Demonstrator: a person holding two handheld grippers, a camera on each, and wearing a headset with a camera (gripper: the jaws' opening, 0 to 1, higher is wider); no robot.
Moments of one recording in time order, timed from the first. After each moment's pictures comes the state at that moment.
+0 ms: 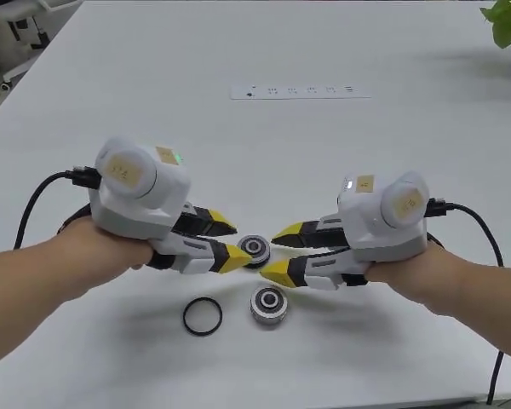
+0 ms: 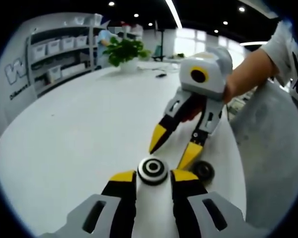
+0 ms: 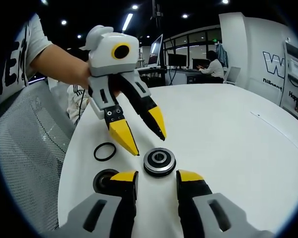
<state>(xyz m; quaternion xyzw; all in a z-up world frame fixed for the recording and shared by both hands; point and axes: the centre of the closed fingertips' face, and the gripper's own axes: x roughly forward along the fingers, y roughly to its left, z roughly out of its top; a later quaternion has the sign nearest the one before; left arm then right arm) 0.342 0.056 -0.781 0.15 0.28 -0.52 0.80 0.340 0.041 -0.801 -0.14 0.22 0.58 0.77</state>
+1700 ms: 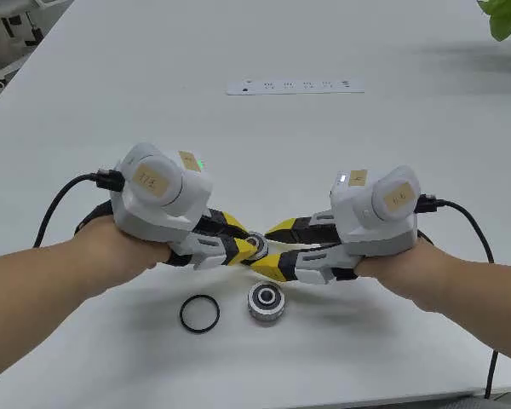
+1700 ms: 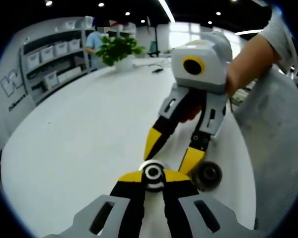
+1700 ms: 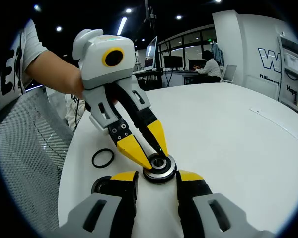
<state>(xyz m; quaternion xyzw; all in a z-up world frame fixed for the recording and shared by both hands) 0.349 0.041 -0.792 0.19 0.27 -0.52 0.79 0.343 0.049 -0.802 -0.11 0.23 0.57 0.78</state>
